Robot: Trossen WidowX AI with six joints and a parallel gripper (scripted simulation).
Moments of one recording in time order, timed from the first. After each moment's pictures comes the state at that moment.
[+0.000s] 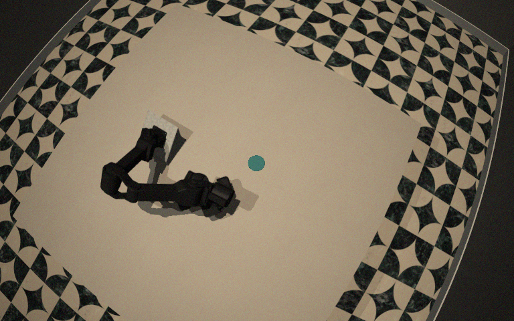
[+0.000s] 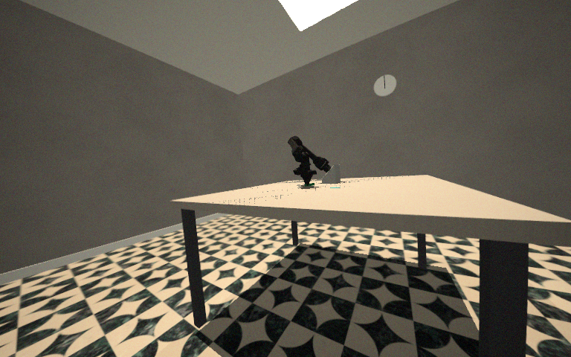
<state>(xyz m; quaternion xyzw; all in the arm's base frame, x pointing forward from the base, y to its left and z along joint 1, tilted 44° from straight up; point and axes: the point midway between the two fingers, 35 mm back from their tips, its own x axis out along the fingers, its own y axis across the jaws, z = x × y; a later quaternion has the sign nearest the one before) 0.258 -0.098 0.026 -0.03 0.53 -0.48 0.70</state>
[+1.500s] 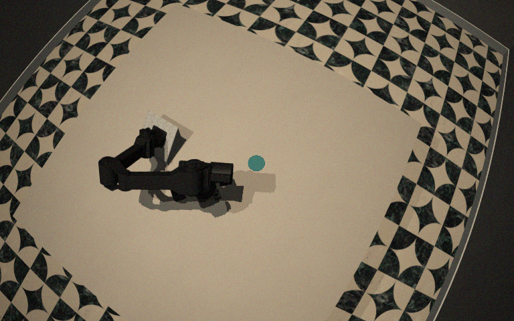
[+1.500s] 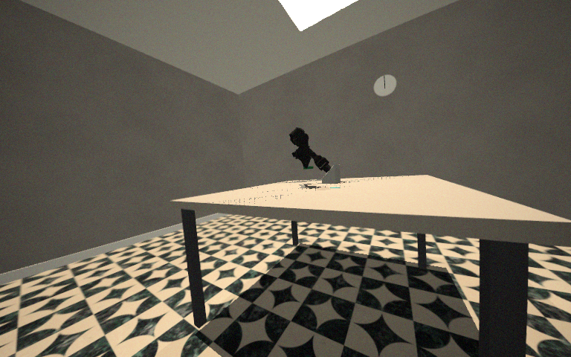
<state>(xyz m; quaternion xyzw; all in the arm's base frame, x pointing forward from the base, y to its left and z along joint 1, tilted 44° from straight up) 0.262 -0.017 0.108 -0.03 0.53 -0.48 0.70</state>
